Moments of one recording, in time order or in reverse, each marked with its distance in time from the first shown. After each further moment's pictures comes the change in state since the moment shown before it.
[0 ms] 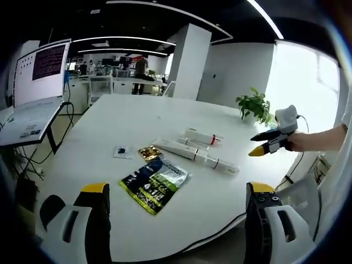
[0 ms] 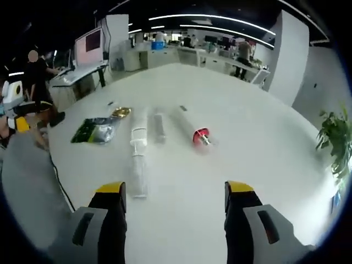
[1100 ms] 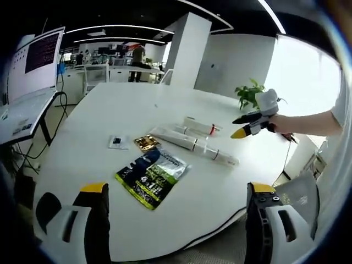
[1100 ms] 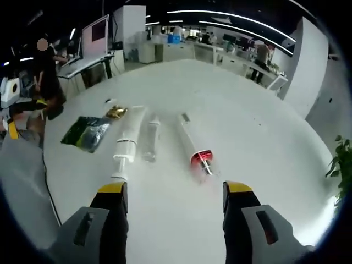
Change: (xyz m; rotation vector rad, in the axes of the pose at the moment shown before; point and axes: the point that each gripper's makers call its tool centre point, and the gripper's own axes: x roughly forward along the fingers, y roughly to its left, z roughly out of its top) left arm 0.013 -0.003 -0.010 -0.011 0.097 -0.033; right arm 0.064 -0.013 0.043 -0.102 0.028 0.097
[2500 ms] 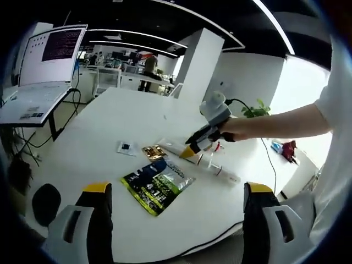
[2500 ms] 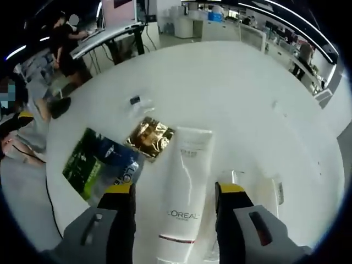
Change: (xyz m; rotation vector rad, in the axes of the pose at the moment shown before) left arm -0.009 0.016 0.011 -0.111 -0.115 0.018; right arm 0.146 0.113 0.081 -0.135 0.214 0.240
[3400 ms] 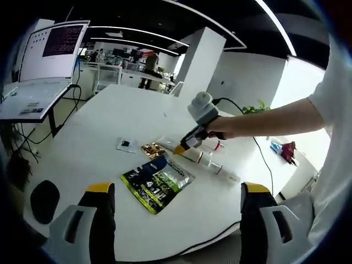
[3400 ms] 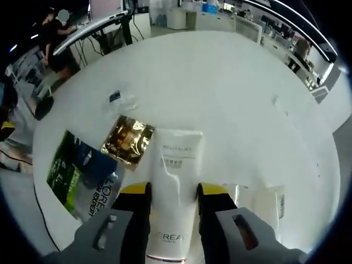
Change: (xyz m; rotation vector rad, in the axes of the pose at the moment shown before) left arm 0.000 0.003 -0.002 -0.021 0.014 -0.001; right arm 0.019 -0.020 0.003 0.017 0.048 -0.059
